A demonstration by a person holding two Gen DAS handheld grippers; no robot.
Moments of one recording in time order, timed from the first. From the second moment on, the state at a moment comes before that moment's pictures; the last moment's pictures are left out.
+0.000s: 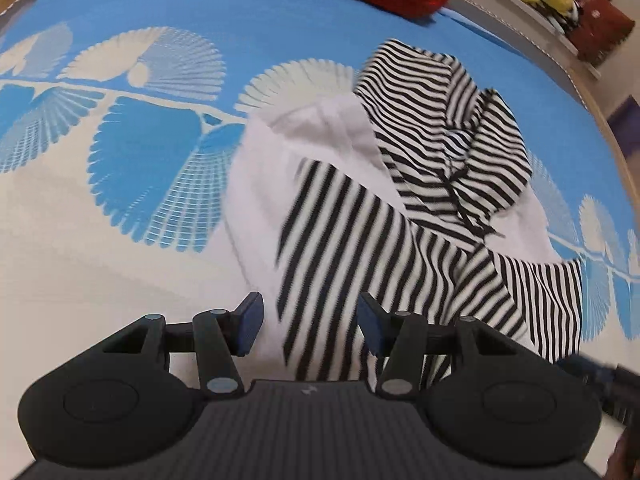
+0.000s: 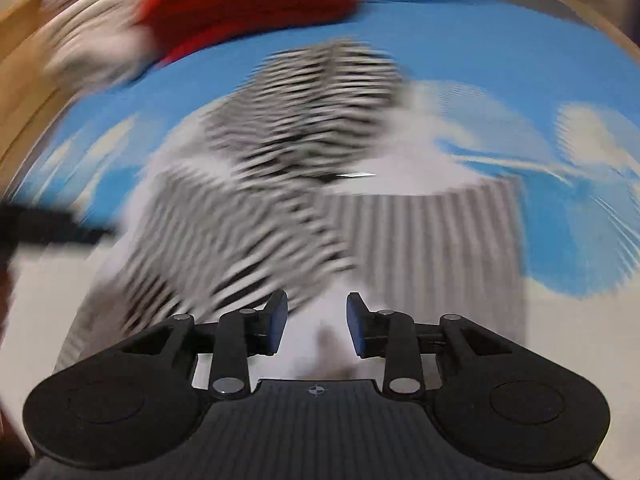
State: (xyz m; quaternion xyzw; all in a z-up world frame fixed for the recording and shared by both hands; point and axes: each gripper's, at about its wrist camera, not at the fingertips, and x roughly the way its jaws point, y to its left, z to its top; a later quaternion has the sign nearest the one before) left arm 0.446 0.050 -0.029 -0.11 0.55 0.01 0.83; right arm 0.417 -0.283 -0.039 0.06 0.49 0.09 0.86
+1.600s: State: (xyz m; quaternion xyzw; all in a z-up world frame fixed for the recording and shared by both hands) left arm 0.458 0.063 -0.077 -0.13 0.57 0.04 0.81; right arm 0.425 -0.316 -0.087 0.21 0.56 -0.05 0.80
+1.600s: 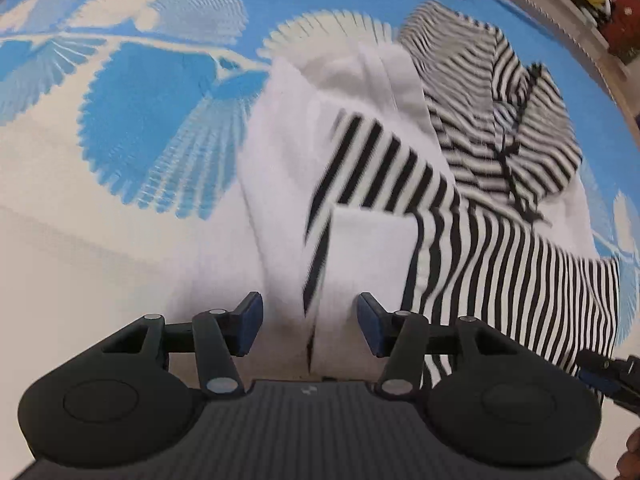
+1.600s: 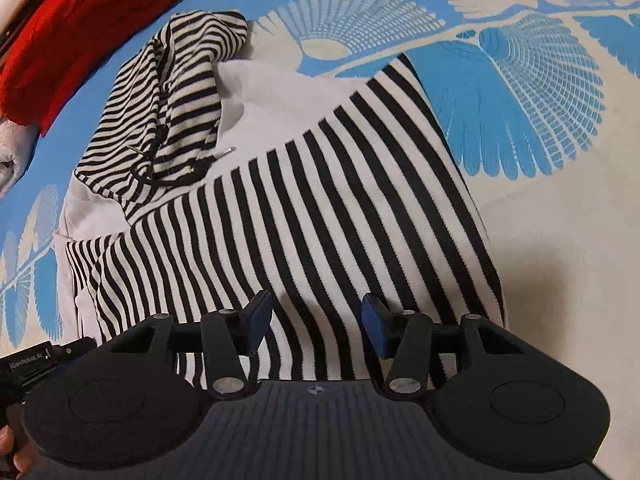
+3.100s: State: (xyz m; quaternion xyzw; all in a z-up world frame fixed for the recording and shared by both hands) left arm 0.442 0.017 -0.068 -0.07 0.58 0.00 0.81; right arm 0.406 -0.280 -0.093 0.13 0.55 -0.10 0.82
